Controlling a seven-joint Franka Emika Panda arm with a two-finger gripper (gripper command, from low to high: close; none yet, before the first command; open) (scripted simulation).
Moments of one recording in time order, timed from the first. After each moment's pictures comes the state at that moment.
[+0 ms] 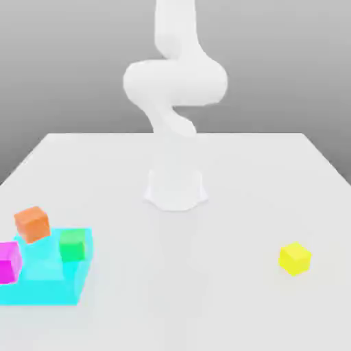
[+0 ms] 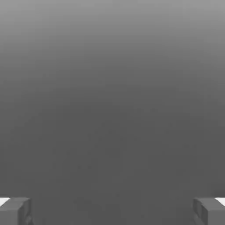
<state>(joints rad) 0.03 -0.71 0.04 -2.35 0.02 2.35 0.81</state>
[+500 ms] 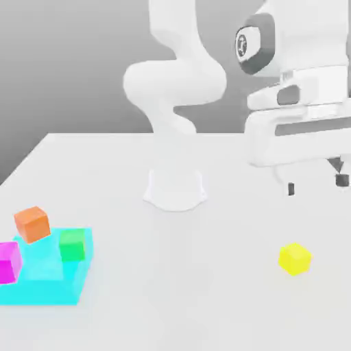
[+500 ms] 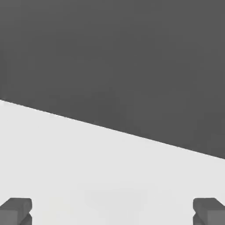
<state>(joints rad) 0.21 -0.17 0.32 -2.64 0.03 2.70 0.97</state>
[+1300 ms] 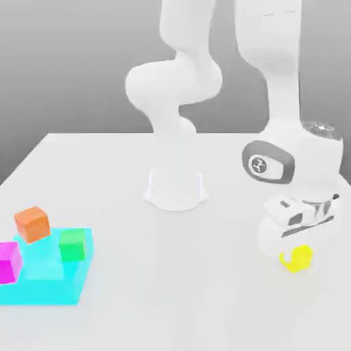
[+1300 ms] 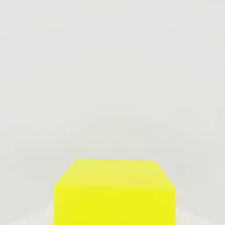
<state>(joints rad) 0.45 0.20 0.24 -2.74 -0.22 2.93 1.23</state>
